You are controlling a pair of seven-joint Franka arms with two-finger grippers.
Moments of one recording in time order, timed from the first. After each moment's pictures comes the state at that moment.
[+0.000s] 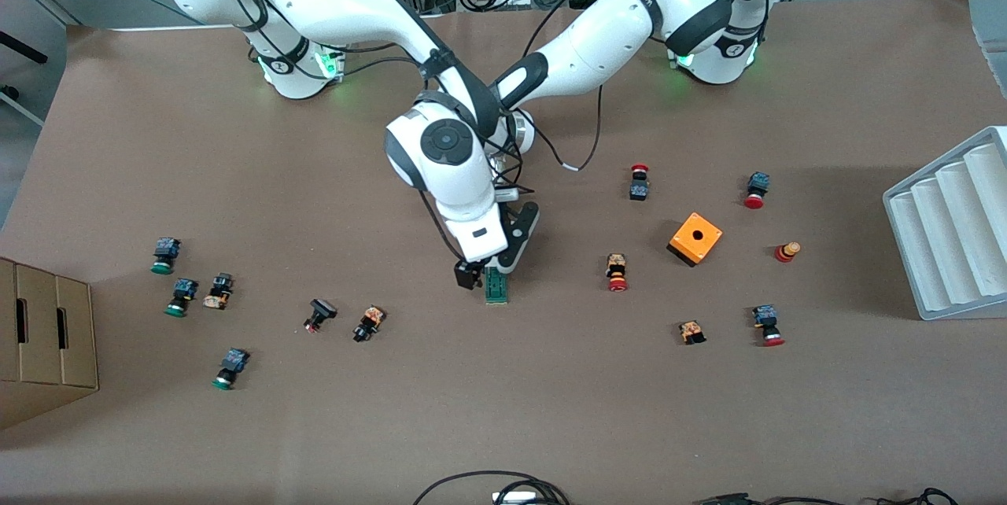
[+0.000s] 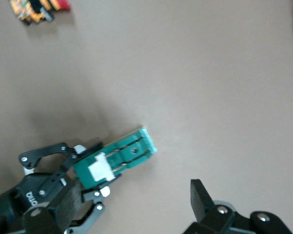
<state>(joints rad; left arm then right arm) -0.80 1.05 -0.34 -1.53 1.95 1.89 -2.49 0.81 0.58 -0.16 -1.55 0.04 2.34 -0.43</state>
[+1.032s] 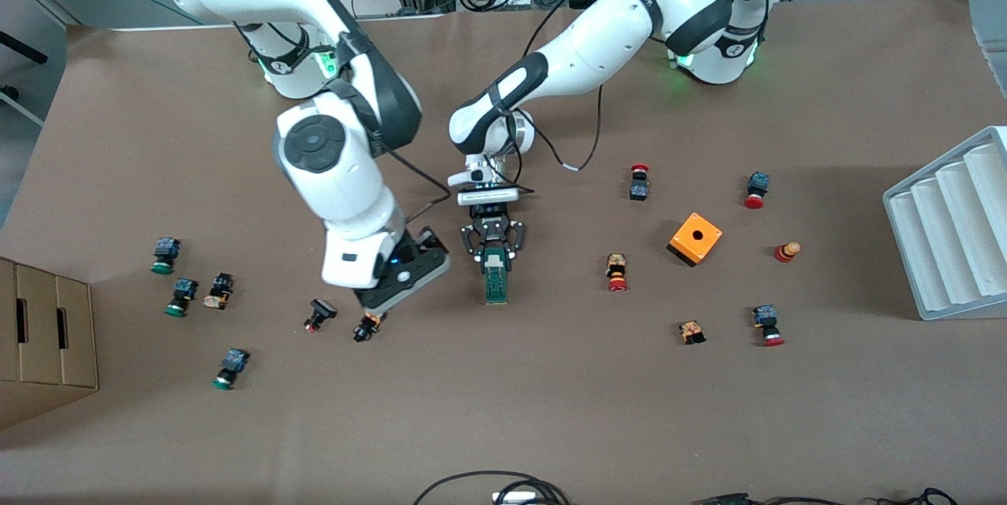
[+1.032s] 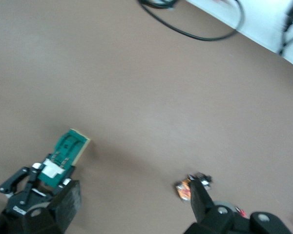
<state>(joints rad) -0.80 1.05 -0.34 -1.53 1.95 1.89 -2.49 0.61 0.41 -0.16 -1.54 0.06 2.18 -0.09</state>
